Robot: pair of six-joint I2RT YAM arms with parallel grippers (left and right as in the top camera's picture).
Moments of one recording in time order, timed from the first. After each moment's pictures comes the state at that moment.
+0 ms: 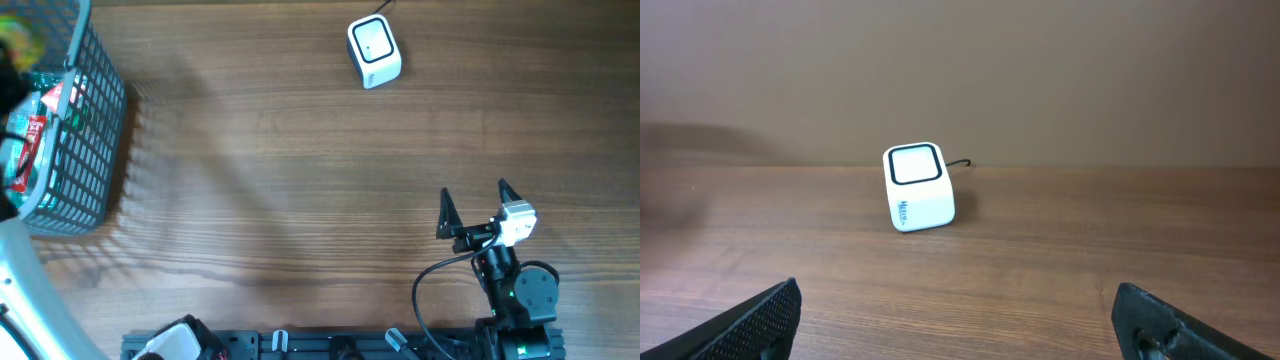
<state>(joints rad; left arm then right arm) 0.50 1.33 1.81 -0.93 0.20 -0.31 0.11 0.02 0.01 0.00 -0.07 0.07</state>
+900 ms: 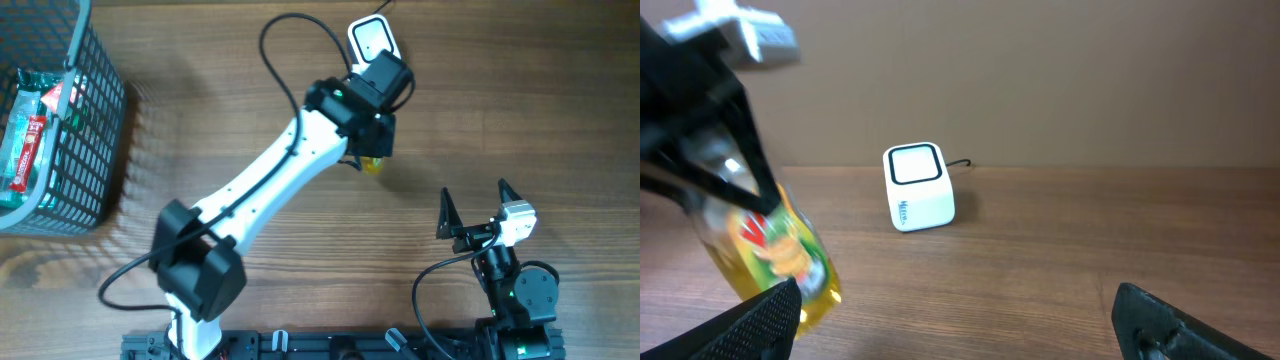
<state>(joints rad) -0.74 1.95 1.81 -1.05 -0.02 -0.56 0.11 0.02 0.01 0.00 -0.07 0.07</state>
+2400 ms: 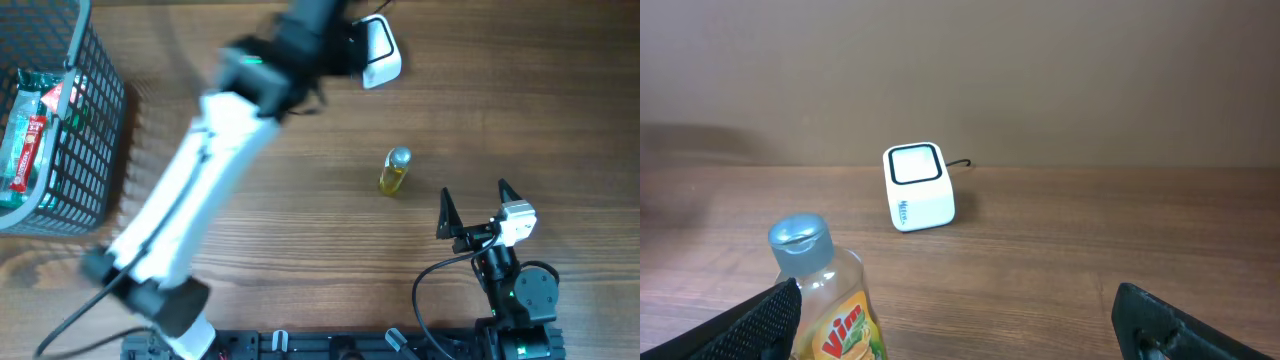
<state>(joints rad) -0.54 1.79 2.07 -0.98 -0.17 -0.46 0.11 0.02 0.01 0.00 -0.07 0.07</state>
